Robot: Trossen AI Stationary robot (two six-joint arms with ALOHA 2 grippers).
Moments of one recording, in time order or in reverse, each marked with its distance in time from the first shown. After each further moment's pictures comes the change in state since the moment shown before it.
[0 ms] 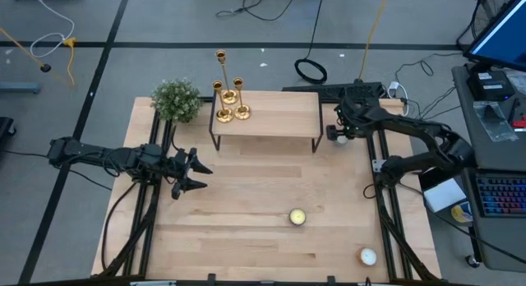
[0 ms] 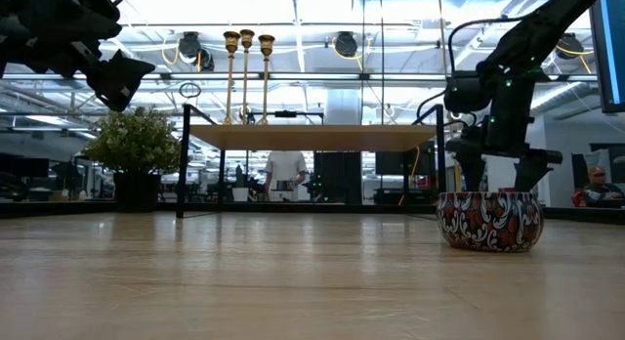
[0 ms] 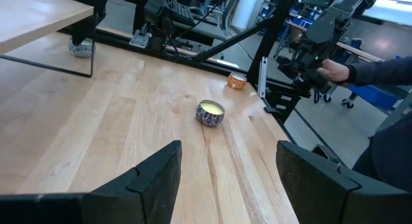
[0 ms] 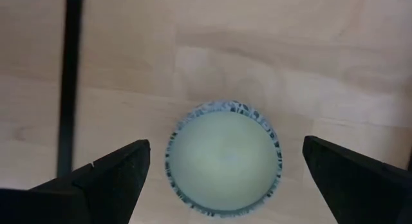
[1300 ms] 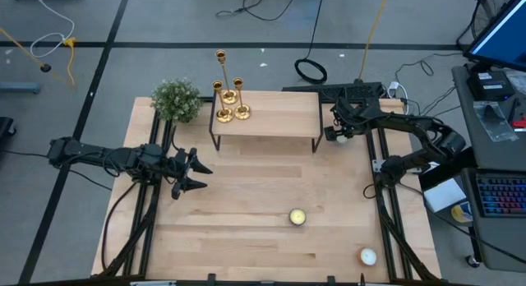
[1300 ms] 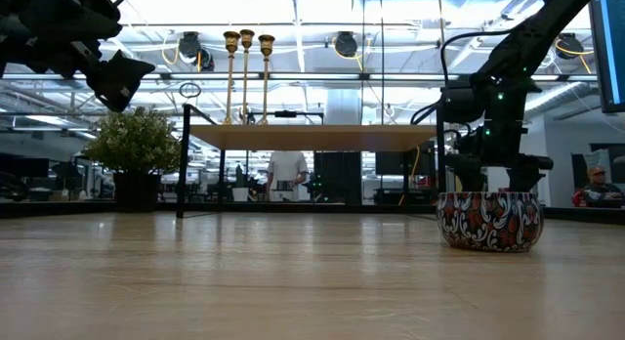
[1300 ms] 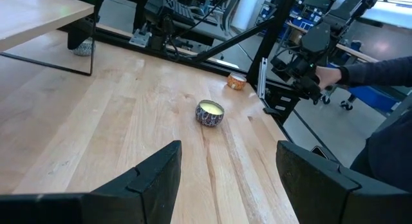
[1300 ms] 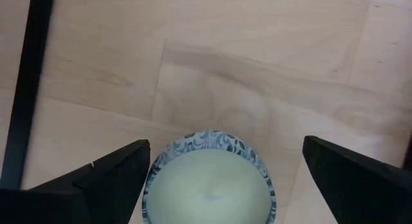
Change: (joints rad) left arm 0.000 0.000 0.000 0.000 0.000 -0.012; right arm 0.002 0.095 0.000 0.074 0.083 -0.114
